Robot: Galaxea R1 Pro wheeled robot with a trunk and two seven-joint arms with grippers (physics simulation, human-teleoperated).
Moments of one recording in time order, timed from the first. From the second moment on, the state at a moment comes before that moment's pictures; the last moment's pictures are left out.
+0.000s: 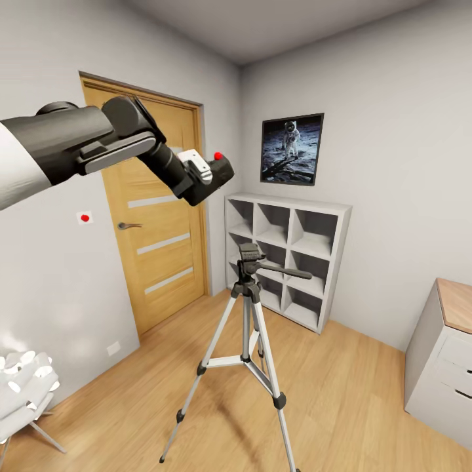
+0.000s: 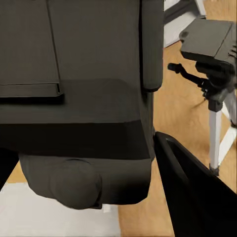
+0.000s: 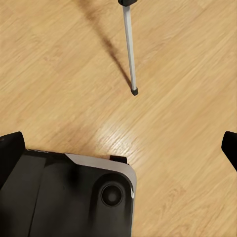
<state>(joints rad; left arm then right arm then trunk) -2.04 0.27 -1.57 -0.92 0.83 0.97 -0.57 0.15 0.00 0.00 -0.43 0.13 -0.31 -0.02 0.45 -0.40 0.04</state>
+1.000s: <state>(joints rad) -2.04 0.36 -1.37 -1.04 0.79 0.96 -1.02 0.15 0.00 0.00 -0.43 0.13 -0.31 -0.02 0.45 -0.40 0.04</state>
